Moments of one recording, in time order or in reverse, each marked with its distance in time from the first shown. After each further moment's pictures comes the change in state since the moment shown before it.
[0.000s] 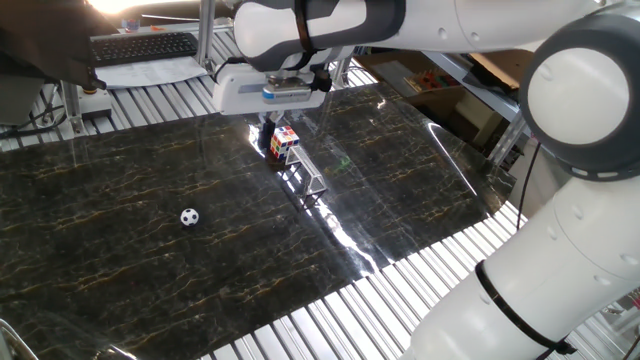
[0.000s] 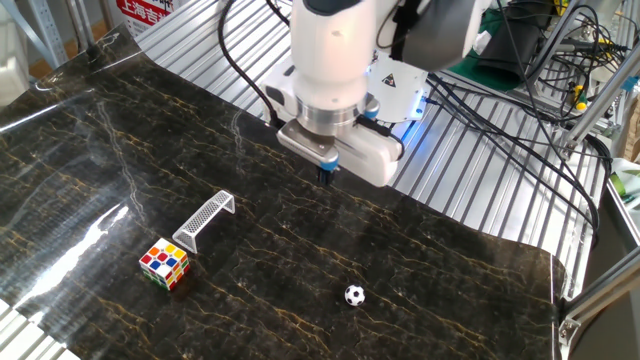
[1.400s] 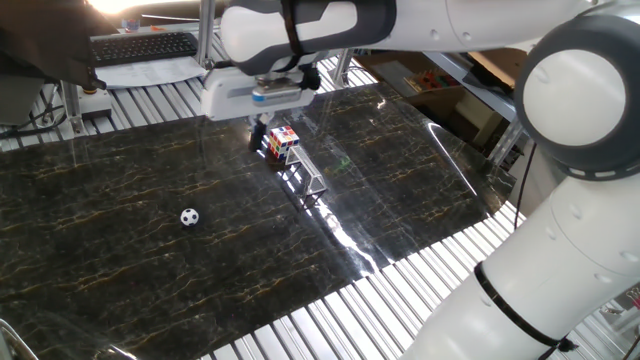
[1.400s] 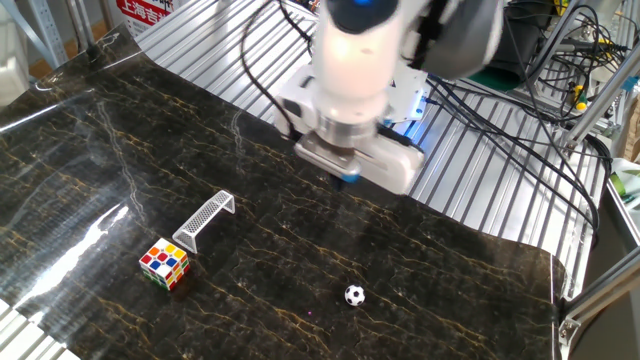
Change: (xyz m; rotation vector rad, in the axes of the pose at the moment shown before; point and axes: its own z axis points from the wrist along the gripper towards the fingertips) arm 0.002 0.026 0.000 0.036 0.019 -0.068
